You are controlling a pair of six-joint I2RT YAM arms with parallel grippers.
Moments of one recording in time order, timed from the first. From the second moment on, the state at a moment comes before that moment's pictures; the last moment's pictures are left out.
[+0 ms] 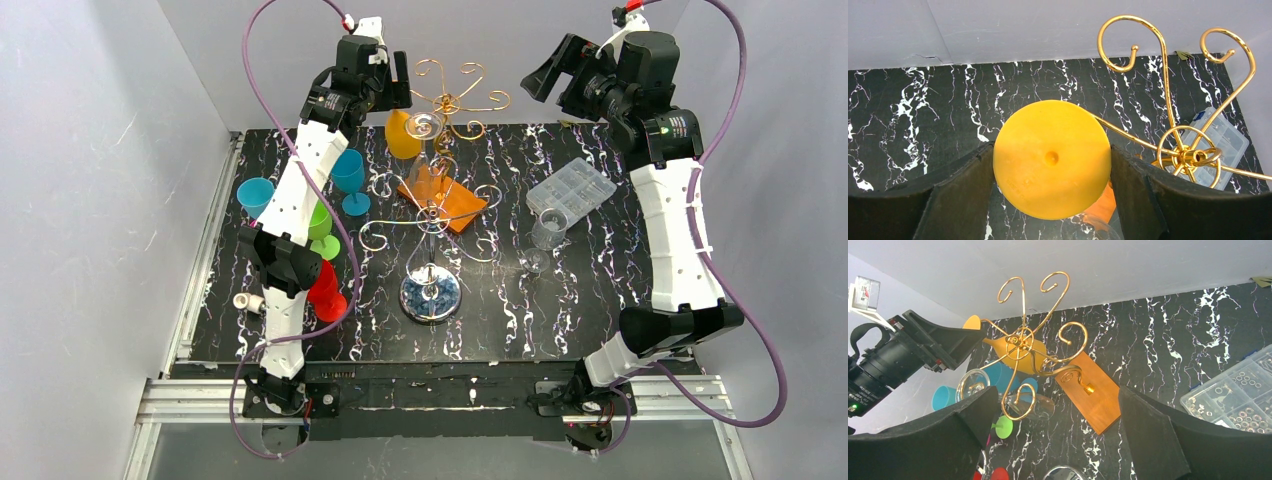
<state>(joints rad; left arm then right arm) -0.42 2.12 2.52 -0.83 -0.15 -0.28 0.20 1.56 2.08 -0.77 -0.19 0.49</state>
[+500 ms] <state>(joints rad) -0.42 2.12 2.52 -0.78 -0.14 -0.28 0.20 1.56 2.08 -0.77 -0.19 0.49</state>
